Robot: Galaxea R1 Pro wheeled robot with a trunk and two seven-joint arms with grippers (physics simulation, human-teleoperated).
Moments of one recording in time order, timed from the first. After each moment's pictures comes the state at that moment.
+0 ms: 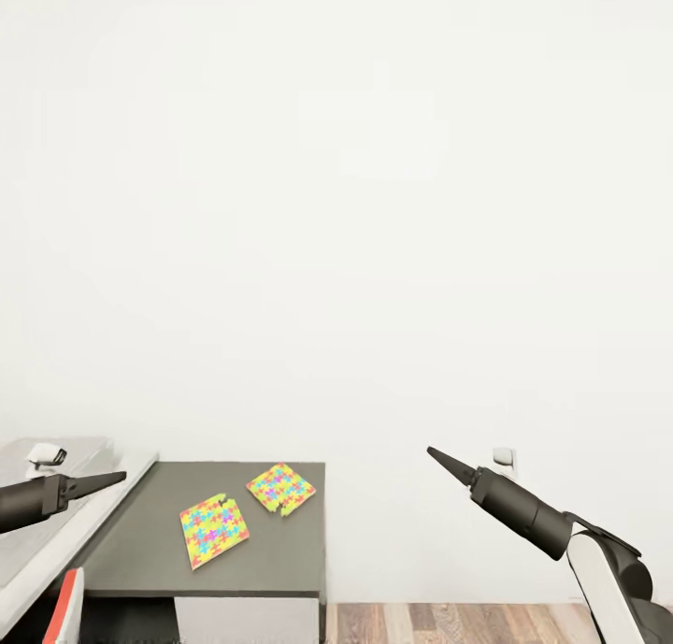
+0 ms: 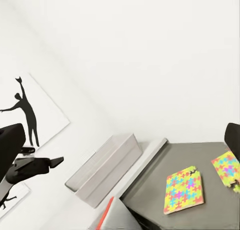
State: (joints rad) left arm -0.35 0.55 0.42 -1.11 0.10 0.87 -1.57; right arm -0.17 -0.13 -0.20 -1.52 -0.71 0.73 0.81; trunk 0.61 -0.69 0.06
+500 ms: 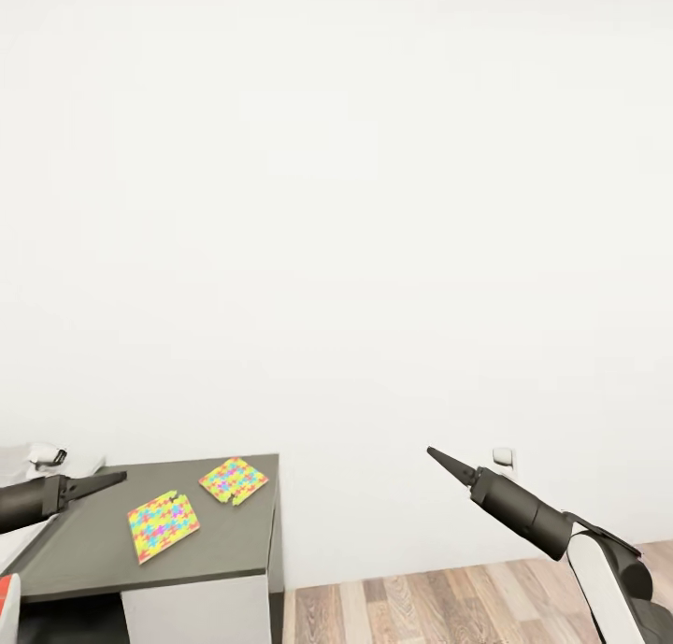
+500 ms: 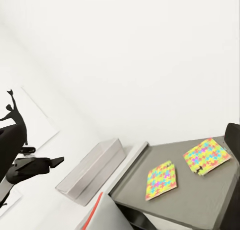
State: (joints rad) left arm -0.35 0.55 0.42 -1.11 0.10 0.87 -1.57; right arm -0.17 -0.13 -0.20 -1.52 -0.71 0.74 0.81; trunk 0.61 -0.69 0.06
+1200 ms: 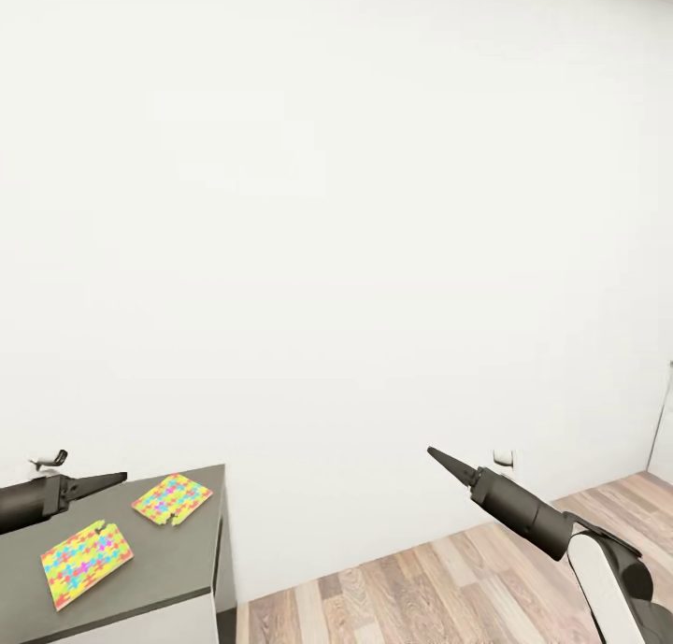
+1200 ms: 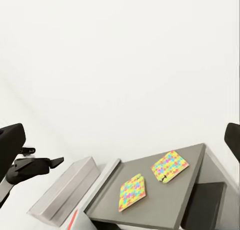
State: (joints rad) left arm -0.35 0.54 0.42 -1.11 0.10 0.87 -1.57; right arm -0.17 -0.13 -0.20 -1.52 -0.71 0.74 0.81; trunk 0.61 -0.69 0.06
